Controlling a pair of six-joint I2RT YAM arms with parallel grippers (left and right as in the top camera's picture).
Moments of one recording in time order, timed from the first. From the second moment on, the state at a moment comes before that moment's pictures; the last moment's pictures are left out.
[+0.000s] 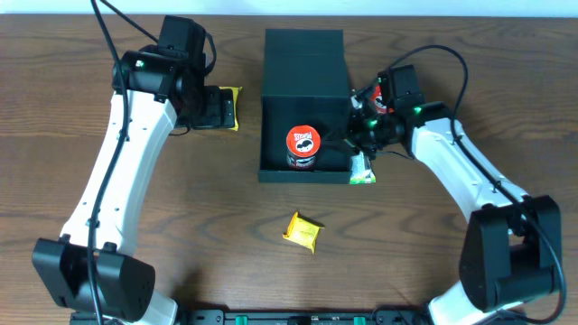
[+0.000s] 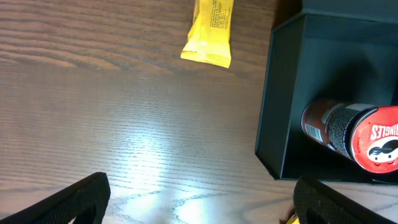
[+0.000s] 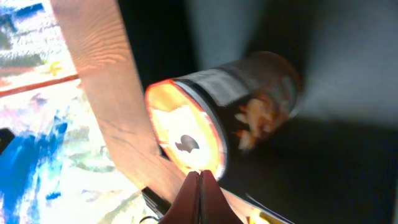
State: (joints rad) left arm -0.21 1.71 1.70 -1.27 0.00 -0.25; right arm 0.24 1.76 1.23 -0.60 -0.74 0.69
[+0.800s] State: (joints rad) left arm -0.21 1.71 1.70 -1.26 0.00 -0.25; right arm 0.30 1.76 1.23 -0.59 -0.56 0.71
